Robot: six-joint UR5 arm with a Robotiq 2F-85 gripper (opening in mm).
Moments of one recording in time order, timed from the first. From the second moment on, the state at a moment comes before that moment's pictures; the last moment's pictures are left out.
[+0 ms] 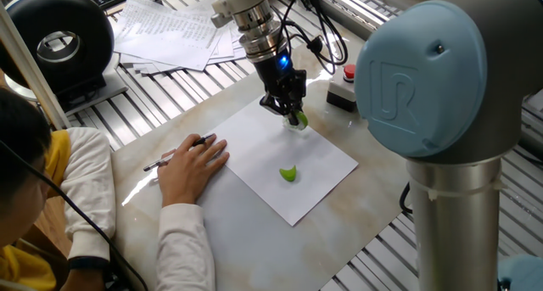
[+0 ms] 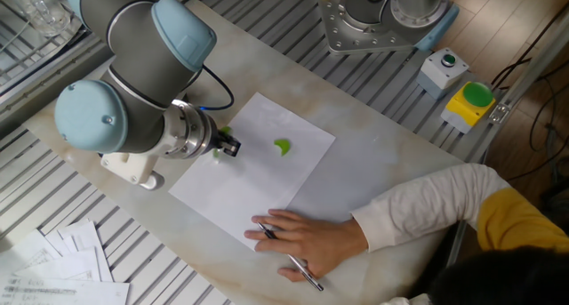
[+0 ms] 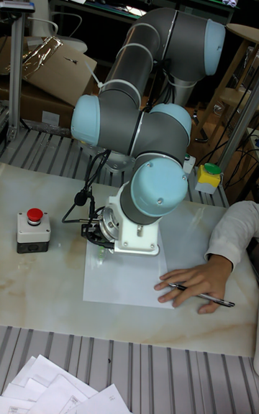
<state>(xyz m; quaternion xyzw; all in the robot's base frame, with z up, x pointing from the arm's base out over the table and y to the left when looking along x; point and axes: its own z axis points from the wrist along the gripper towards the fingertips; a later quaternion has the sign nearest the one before) 0.510 -0.018 0.039 0.07 -0.96 0.03 0.26</state>
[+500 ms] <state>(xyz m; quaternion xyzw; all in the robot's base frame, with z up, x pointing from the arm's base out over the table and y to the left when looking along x) 0.505 -0.019 0.042 0.07 -0.96 0.04 0.27</state>
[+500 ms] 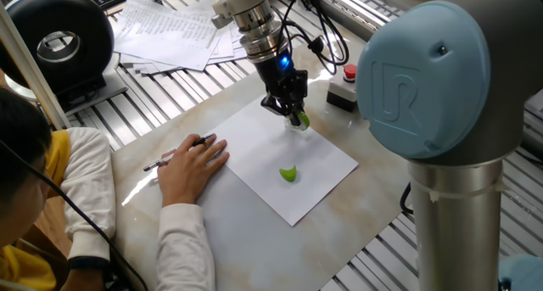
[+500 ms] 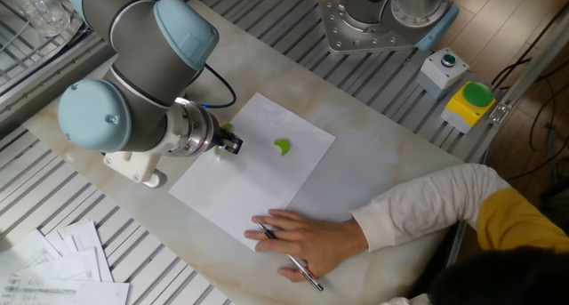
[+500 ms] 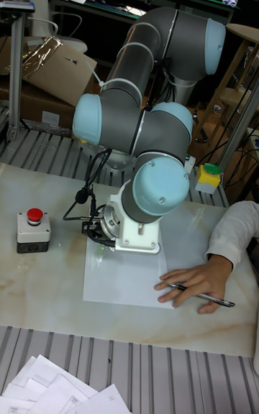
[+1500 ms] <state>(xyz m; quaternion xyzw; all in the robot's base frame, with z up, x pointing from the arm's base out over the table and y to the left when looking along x) 0.512 -0.021 0.041 0.07 -0.96 0.03 0.26</state>
